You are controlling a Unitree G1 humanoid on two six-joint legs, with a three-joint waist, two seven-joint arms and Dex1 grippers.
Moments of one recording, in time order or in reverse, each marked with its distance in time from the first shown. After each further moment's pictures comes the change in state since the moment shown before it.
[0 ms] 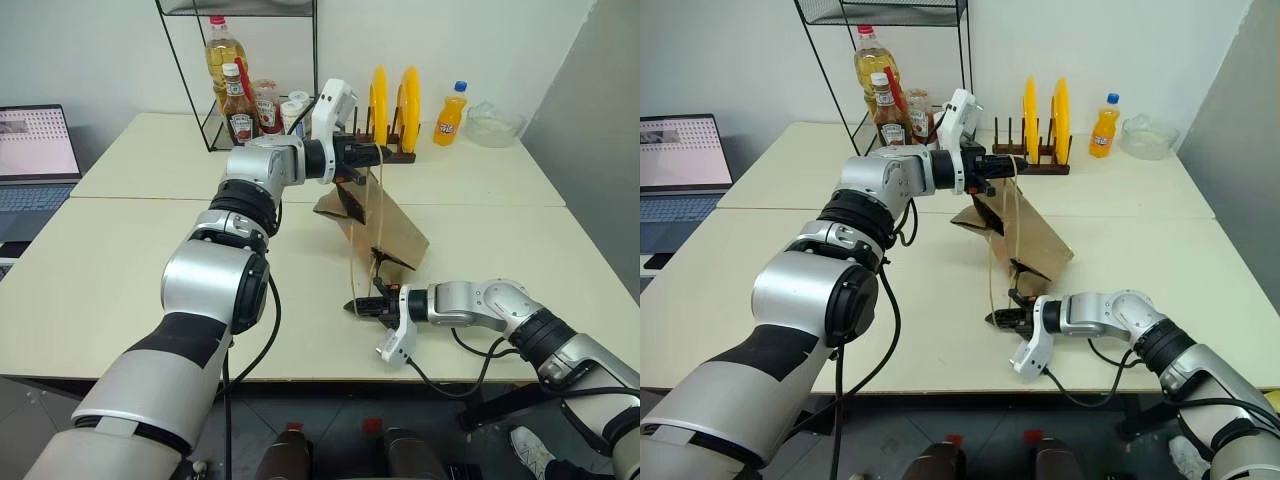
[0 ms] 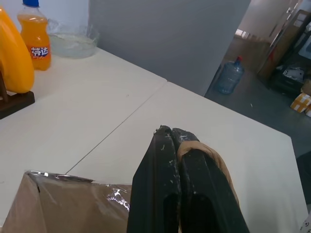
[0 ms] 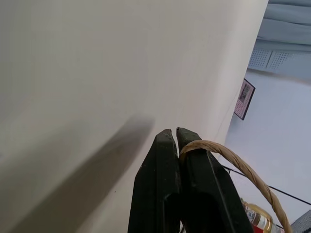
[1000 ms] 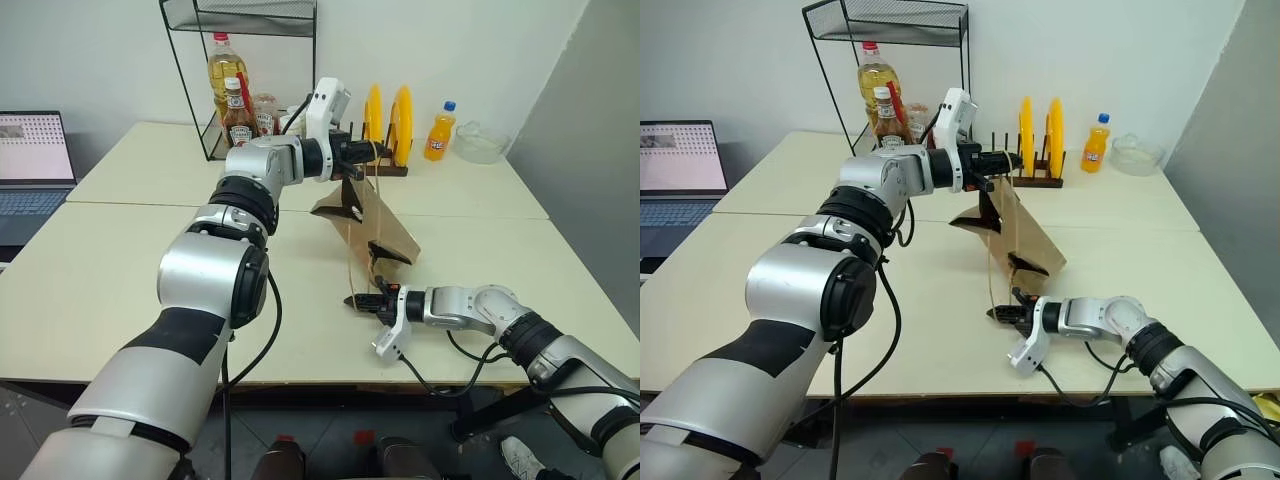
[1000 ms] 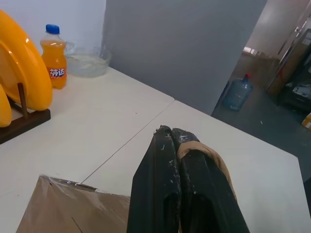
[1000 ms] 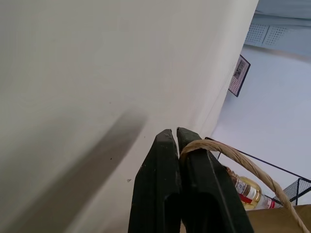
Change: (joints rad) left arm -0.040 0.005 0.031 0.102 0.005 -0.045 0.045; right arm -0.001 0.058 0.022 0.131 -0.091 0.062 -0.161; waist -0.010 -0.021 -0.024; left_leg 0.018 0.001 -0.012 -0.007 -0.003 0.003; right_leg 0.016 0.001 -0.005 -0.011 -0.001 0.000
